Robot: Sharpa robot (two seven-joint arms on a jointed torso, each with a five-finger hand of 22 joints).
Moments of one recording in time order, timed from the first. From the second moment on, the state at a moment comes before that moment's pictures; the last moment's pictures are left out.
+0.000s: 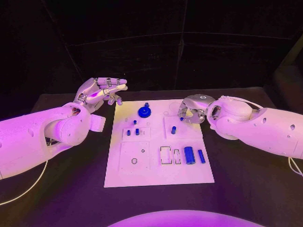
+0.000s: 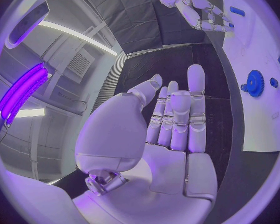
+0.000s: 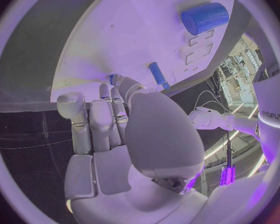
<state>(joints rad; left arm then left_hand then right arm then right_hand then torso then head) 1.22 -0.87 -0.07 1.50 -0.04 -0.24 0.49 1.29 -0.09 0.40 -0.08 0.05 1.05 0.16 0.11 0.07 1.14 0.09 0.23 0.08 1.28 0.01 1.14 0.66 0.16 1.21 0.11 0.64 0.66 1.18 -0.79 -0.04 1.43 -1.65 -0.17 -0.16 1.48 -0.14 0.36 0.06 0.22 1.03 0.15 0.11 0.07 1.06 0.09 0.25 0.12 1.47 -0.01 1.20 1.01 0.12 1.25 0.11 1.22 0.90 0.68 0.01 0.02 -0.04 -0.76</state>
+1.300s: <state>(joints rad) 1.22 -0.87 -0.07 1.50 -0.03 -0.23 0.49 1.29 -0.09 0.39 -0.08 0.05 1.05 0.16 0.11 0.07 1.14 0.09 0.23 0.09 1.27 0.01 1.14 0.65 0.16 1.21 0.11 0.63 0.65 1.16 -0.76 -0.04 1.42 -1.68 -0.18 -0.18 1.46 -0.09 0.50 0.00 0.09 1.14 0.13 0.13 0.08 1.17 0.06 0.26 0.07 1.46 -0.02 1.23 1.02 0.12 1.28 0.08 1.28 1.00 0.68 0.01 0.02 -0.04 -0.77</state>
